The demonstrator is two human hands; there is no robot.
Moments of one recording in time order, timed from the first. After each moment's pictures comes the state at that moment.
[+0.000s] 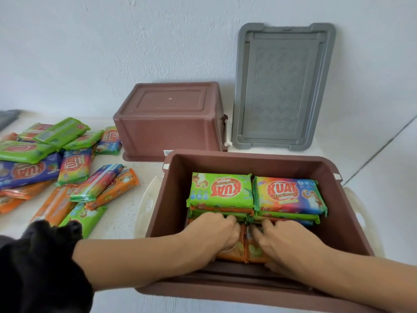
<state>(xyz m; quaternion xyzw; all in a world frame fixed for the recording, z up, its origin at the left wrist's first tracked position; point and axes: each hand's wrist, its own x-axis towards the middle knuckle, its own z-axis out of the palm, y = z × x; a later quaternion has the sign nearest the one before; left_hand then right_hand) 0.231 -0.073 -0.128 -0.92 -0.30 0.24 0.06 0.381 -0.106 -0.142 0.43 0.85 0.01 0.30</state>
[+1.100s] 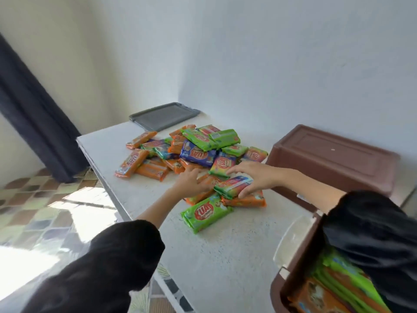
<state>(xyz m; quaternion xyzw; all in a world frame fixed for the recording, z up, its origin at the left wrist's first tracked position) -0.067 -0.040 -0.163 -0.49 -0.84 -0.11 -0.20 0.105 0.085 -0.110 0.17 0.96 -0.16 0.12</state>
